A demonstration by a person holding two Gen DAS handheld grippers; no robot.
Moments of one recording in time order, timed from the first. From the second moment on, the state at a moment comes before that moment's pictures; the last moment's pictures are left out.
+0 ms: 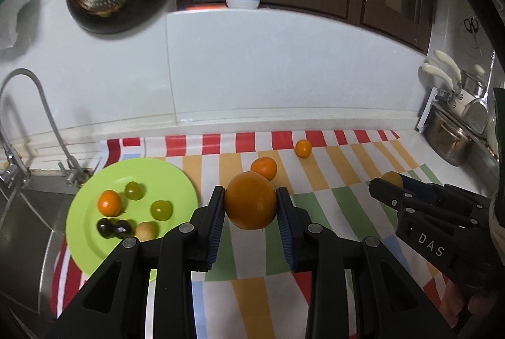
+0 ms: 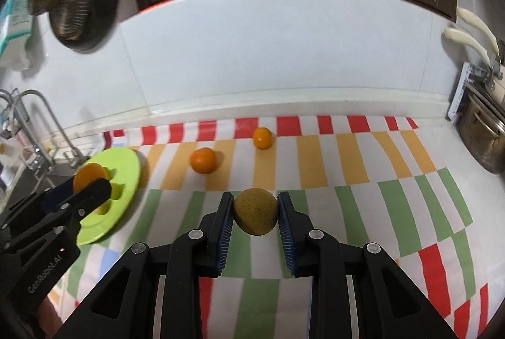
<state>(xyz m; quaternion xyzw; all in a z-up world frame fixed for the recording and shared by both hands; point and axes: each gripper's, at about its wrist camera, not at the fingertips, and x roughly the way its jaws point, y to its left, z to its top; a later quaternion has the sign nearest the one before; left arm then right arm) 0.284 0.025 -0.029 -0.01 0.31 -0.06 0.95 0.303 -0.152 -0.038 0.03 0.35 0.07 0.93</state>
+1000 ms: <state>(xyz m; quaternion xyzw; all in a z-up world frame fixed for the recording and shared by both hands) 0.236 0.103 0.004 0.00 0.26 0.04 0.96 0.286 -0.053 0.003 0.00 0.29 0.21 0.93</state>
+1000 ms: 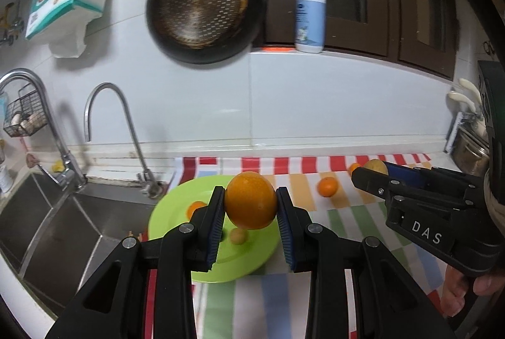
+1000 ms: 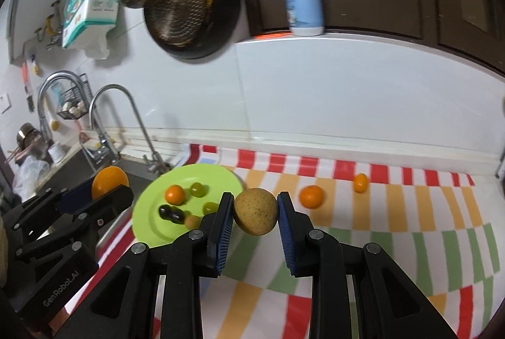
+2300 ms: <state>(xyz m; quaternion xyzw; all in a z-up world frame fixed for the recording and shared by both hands) 0.331 0.171 -0.081 -0.01 0.33 0.03 0.94 0.406 0.068 -0.078 -0.06 0.36 0.32 0.88</state>
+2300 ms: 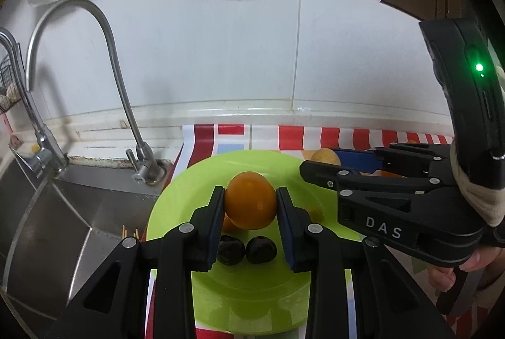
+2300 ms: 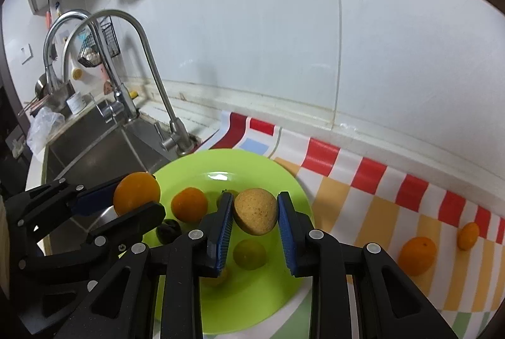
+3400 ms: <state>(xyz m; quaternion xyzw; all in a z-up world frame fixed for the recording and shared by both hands) 0.289 0.140 -0.036 -0.01 0.29 0.05 0.96 0.356 -0.002 -0.036 -0.03 0.31 0.25 0.92</state>
